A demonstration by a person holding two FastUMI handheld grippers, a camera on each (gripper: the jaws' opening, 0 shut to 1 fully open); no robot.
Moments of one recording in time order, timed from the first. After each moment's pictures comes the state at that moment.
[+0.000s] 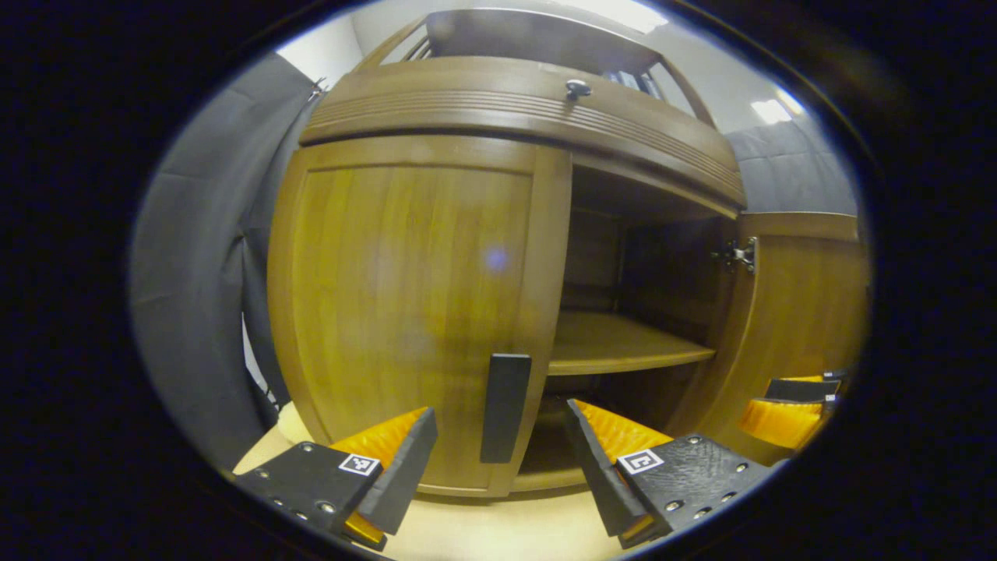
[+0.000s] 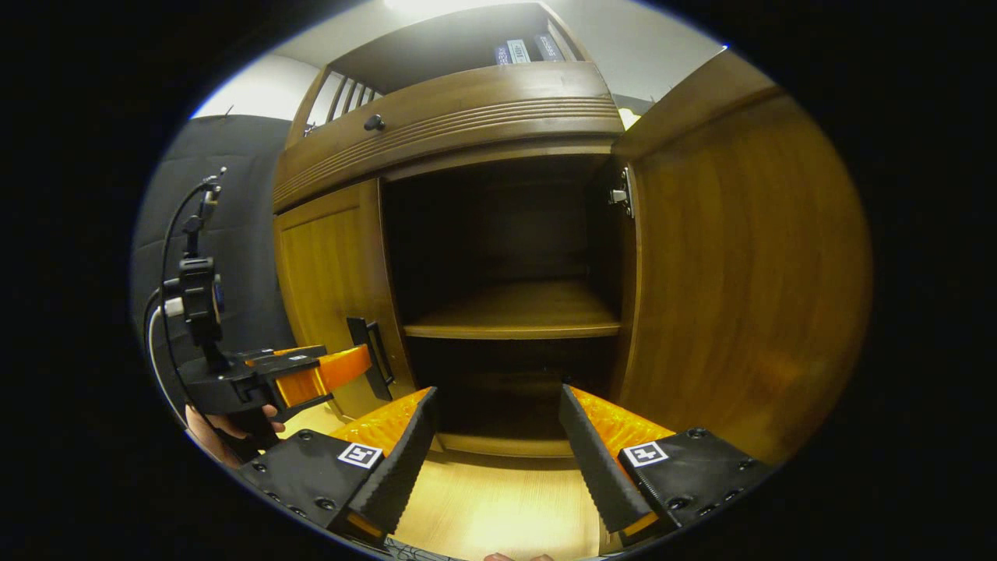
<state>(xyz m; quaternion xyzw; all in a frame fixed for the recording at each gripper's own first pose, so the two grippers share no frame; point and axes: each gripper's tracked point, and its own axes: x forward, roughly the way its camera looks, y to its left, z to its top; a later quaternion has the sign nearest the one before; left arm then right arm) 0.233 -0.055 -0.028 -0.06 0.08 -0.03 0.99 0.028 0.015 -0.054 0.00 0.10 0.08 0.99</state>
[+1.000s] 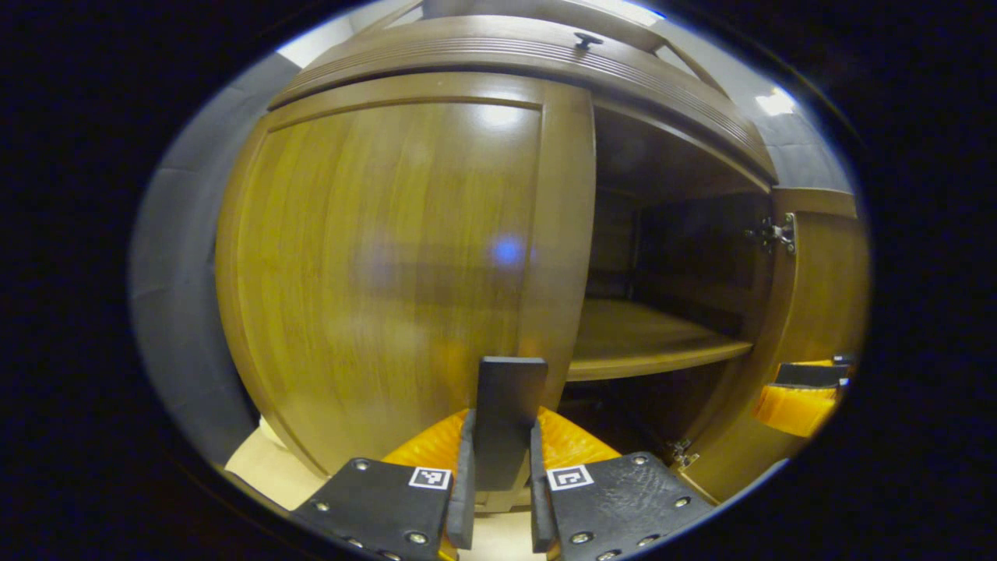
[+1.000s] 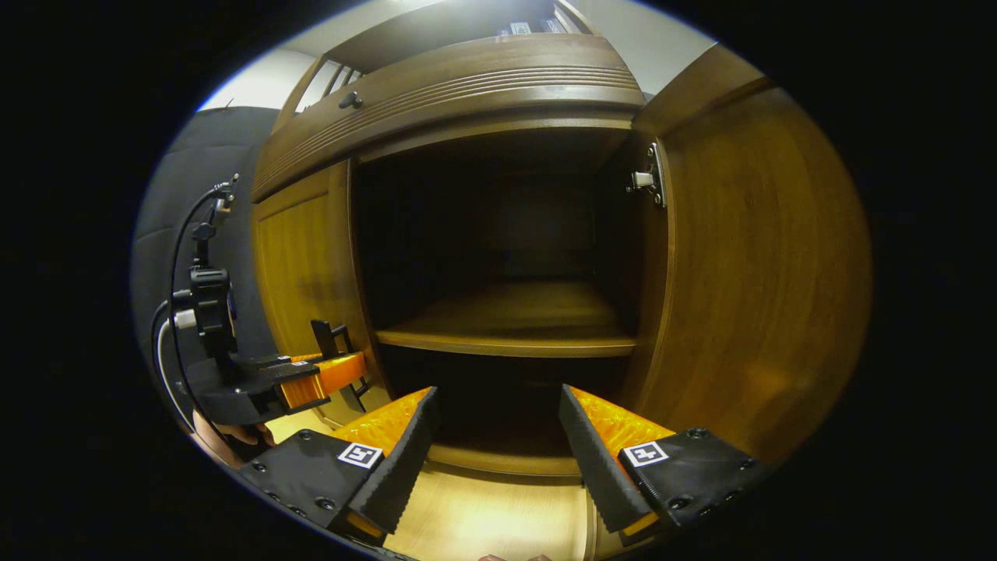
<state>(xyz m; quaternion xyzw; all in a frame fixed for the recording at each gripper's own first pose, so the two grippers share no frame) 0.276 -0.072 -0.051 -0.04 0.08 -0.03 1.00 0.085 0.010 -0.057 -0.01 0.11 0.09 0.99</state>
